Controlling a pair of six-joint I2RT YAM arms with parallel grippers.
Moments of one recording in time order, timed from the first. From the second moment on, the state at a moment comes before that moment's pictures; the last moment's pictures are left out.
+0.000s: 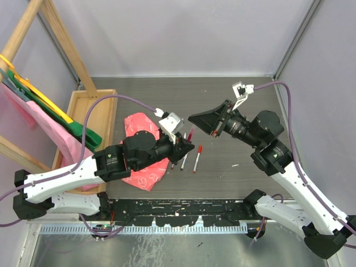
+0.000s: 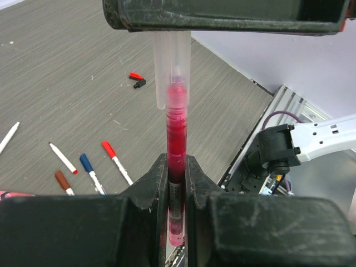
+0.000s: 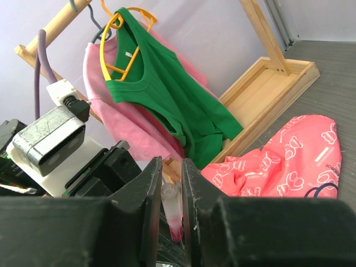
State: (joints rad) left arm -1.25 1.12 1.18 -0.25 -0.25 -0.30; right arm 0.61 0.85 1.04 -0.02 -0.43 0.73
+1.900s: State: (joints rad) left arm -1.25 1.08 1.19 -0.50 -0.28 -0.17; right arm 1.24 0.87 0.87 0.13 0.55 0.62
